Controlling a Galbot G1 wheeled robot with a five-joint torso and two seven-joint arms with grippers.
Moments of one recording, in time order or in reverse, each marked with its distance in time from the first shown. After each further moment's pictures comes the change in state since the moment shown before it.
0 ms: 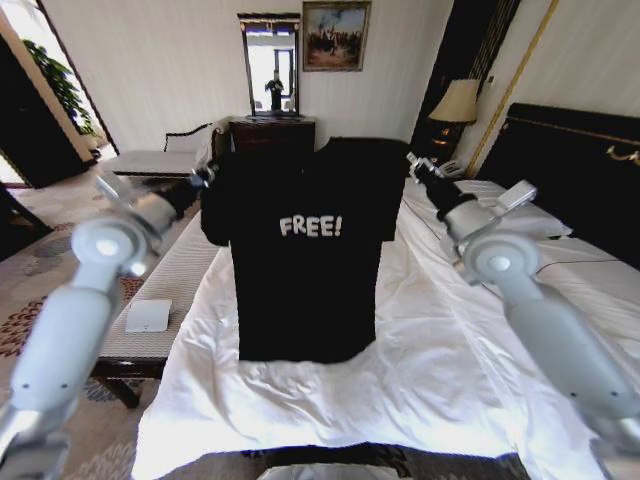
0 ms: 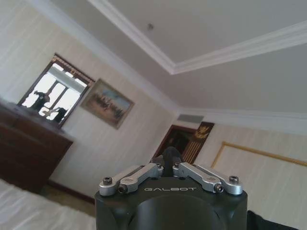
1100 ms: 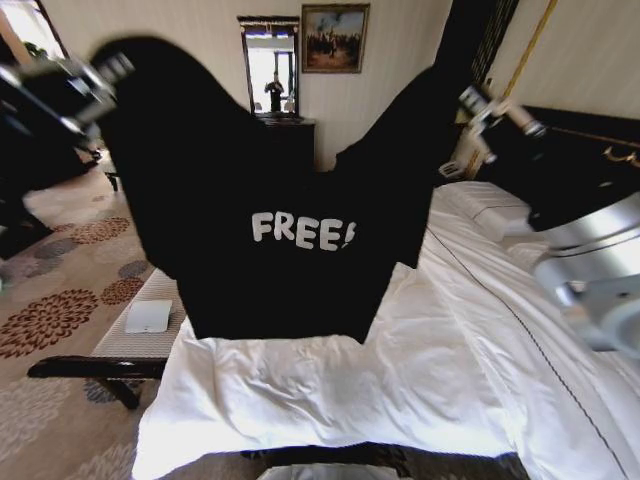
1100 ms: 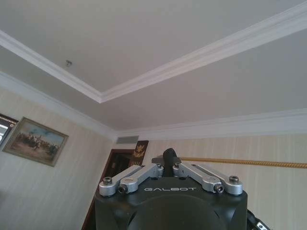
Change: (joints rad) left arm 0.517 0.300 -0.826 -0.528 -0.465 -0.046 0.001; right arm -0.364 -0.200 0.599 0.512 0.220 -0.128 0.120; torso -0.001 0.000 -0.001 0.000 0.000
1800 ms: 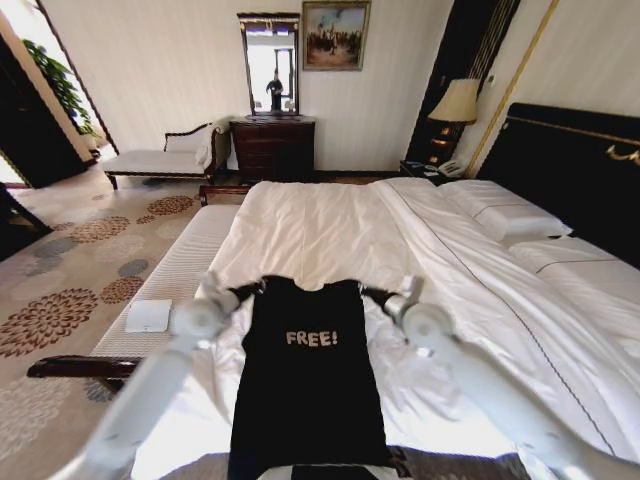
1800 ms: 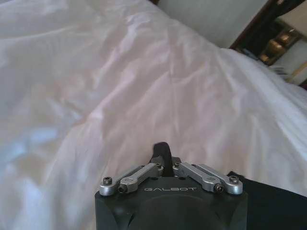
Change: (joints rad) left arm 0.033 -0.694 1.038 0.833 1.034 0.188 -0.019; right arm -0.124 0.436 -0.852 -0.776 -0.529 -0.169 0.189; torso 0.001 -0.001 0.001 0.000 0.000
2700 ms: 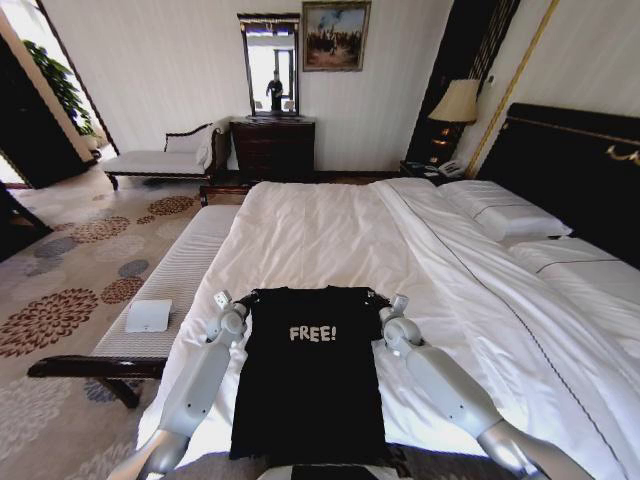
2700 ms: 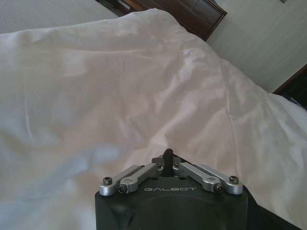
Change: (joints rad) left arm -0.011 -0.172 -0.182 0.257 0.197 -0.152 0.102; right arm 0.036 0.143 0.043 -0.352 -0.289 0.281 -0.207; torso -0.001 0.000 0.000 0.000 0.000
